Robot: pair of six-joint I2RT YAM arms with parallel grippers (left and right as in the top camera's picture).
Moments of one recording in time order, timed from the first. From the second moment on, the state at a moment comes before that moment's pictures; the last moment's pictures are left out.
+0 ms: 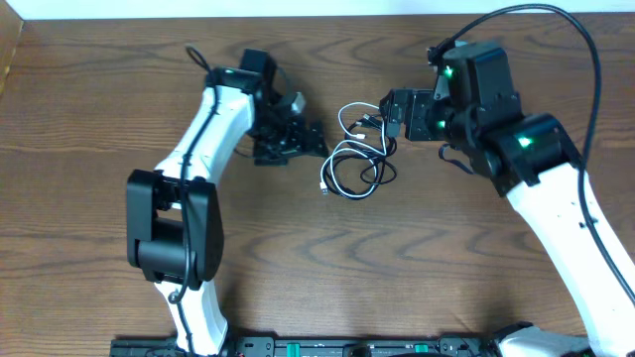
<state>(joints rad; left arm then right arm) -0.24 2.00 1.58 -1.09 0.52 -0.16 0.39 1.47 1.49 -0.83 -0.05 0.43</state>
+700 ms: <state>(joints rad) -0.35 2.05 1.58 -0.91 0.38 -0.30 0.11 1.52 1.49 -1.01 0.02 0.46</state>
